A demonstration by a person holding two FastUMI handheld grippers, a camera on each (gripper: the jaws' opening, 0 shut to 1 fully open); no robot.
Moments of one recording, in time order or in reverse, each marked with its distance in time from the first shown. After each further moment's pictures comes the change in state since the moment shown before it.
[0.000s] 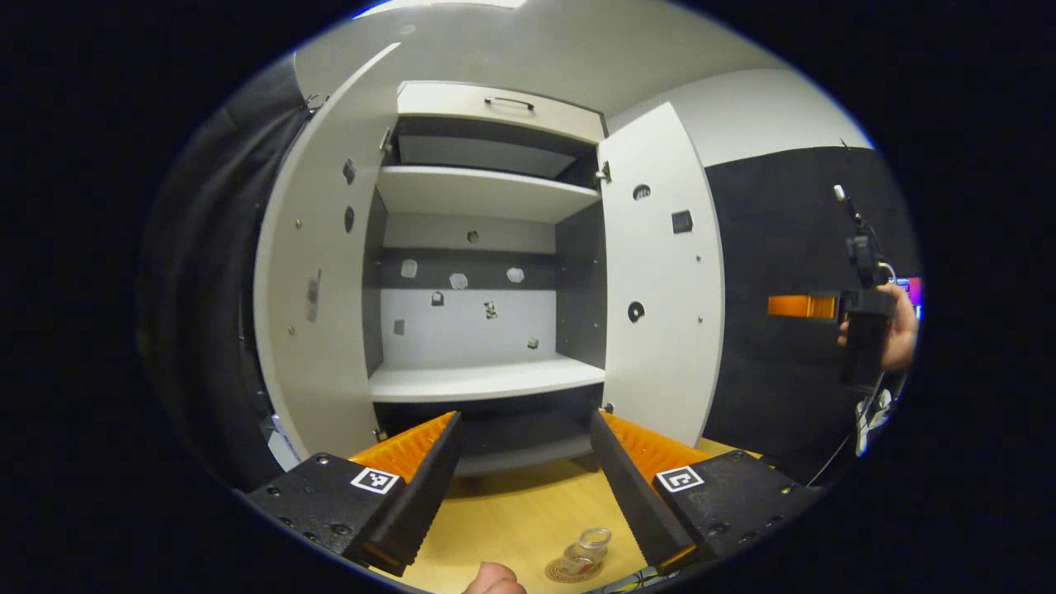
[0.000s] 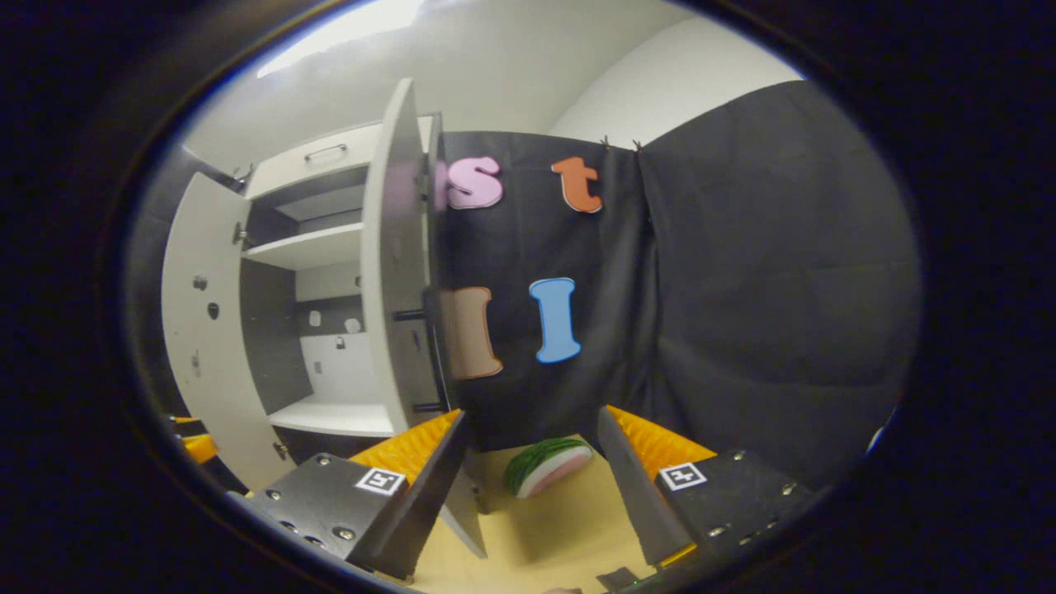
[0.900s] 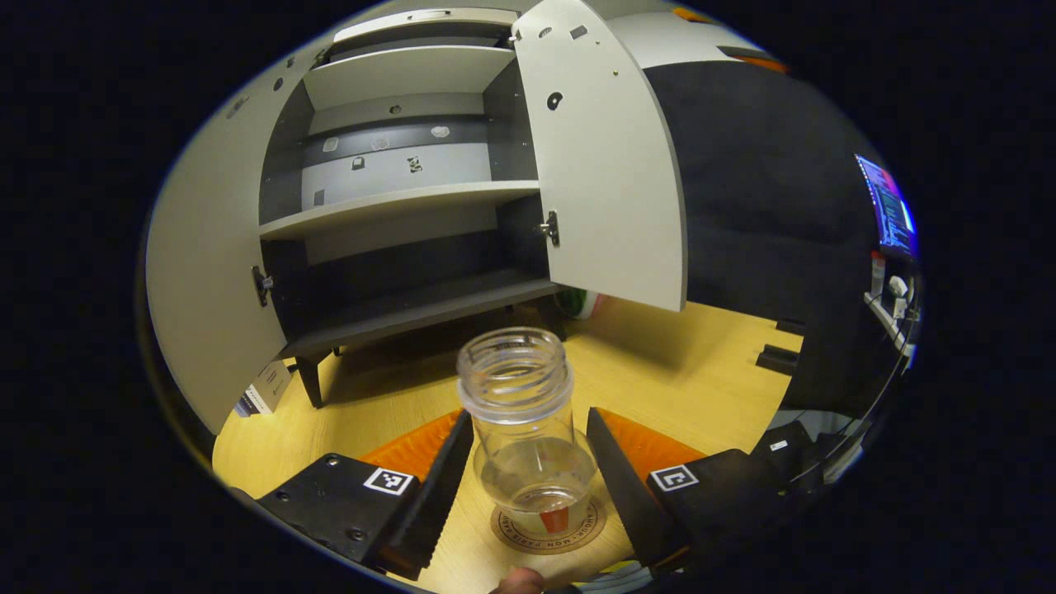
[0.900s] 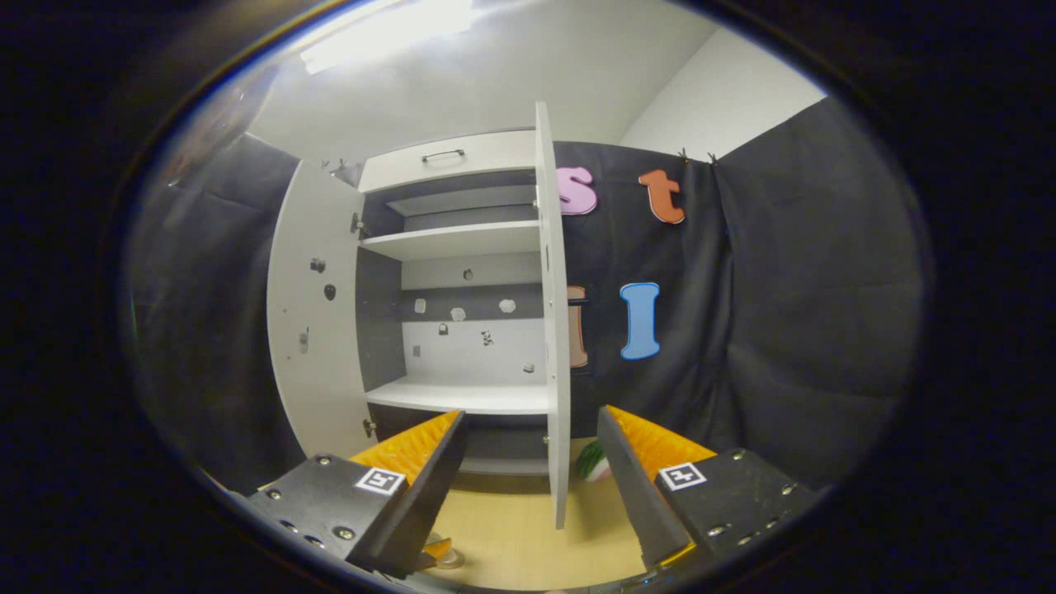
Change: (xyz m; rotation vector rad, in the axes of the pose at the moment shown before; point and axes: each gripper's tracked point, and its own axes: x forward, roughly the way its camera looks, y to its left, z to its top) left arm 0.027 -0.098 -0.304 0.093 0.307 -0.172; right arm -0.137 0.114 -0.016 -0.062 -0.023 0.294
